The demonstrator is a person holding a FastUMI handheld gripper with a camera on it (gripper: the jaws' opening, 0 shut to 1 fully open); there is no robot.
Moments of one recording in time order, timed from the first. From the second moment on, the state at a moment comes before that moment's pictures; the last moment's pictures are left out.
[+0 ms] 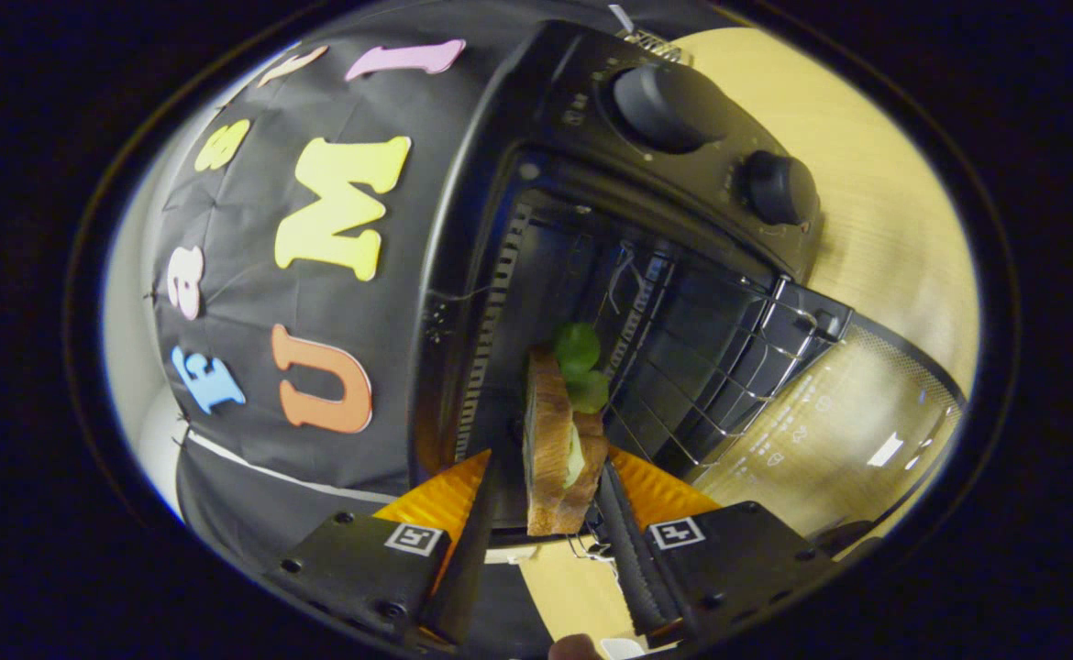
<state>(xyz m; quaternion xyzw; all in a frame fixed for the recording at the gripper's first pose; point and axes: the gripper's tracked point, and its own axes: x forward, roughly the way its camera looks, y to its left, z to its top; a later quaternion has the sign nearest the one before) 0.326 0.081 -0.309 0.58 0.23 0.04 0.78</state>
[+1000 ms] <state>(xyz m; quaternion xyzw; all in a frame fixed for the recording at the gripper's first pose) 0.225 0.081 -0.283 0.18 0.33 0.07 0.92</state>
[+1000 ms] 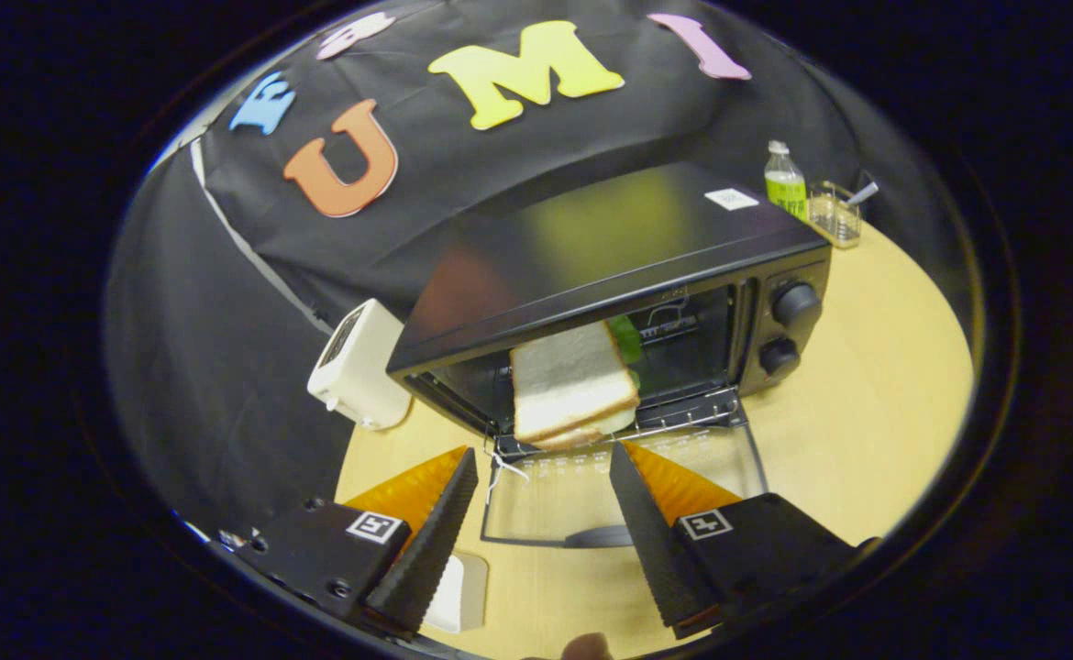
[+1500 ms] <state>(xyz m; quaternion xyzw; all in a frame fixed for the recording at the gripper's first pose) 0.129 0.055 -0.304 0.07 0.36 0.05 0.93</state>
